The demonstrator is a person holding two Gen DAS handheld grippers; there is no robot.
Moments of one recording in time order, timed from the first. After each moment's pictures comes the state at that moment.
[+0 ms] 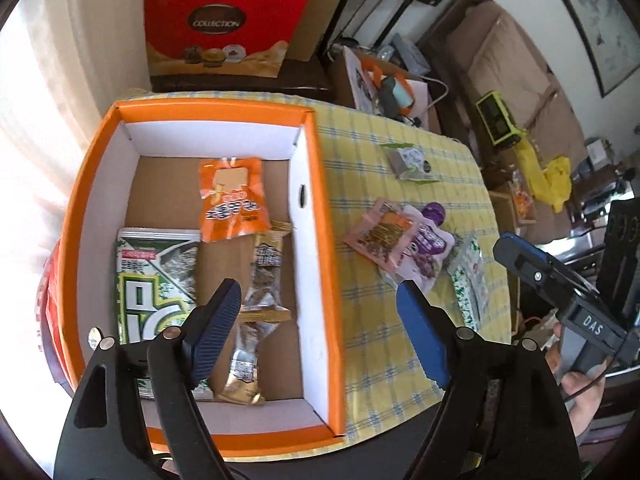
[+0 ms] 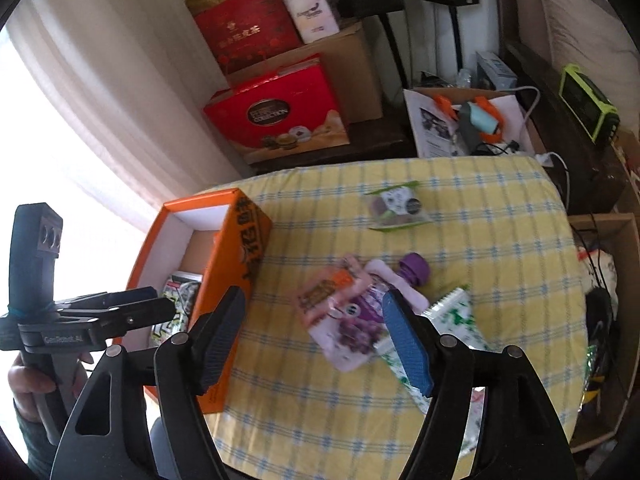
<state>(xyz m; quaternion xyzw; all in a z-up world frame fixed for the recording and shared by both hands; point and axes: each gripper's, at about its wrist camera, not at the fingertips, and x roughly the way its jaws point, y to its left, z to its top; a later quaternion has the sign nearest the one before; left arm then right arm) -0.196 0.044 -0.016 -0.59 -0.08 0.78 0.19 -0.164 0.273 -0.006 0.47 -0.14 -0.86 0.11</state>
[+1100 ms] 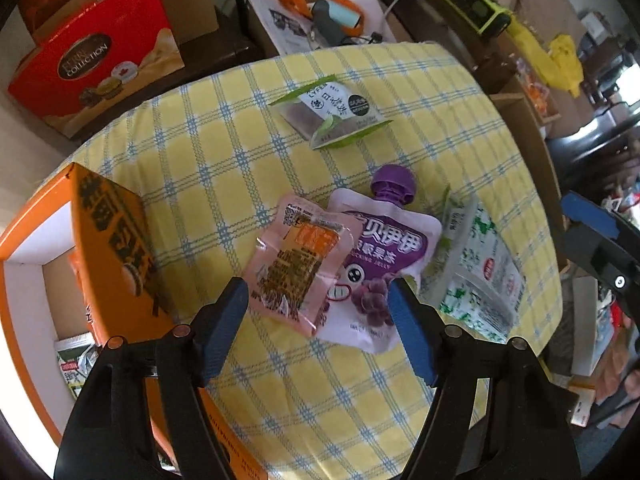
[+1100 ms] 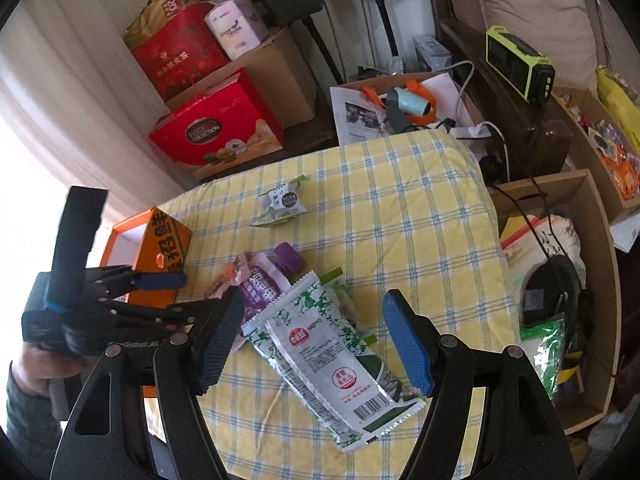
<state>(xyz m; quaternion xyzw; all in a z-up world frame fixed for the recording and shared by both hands) -0.231 0.203 -0.072 -0.63 0.12 0.73 0.23 -0.146 0.370 -0.025 0.48 -0.17 -0.86 0.05</state>
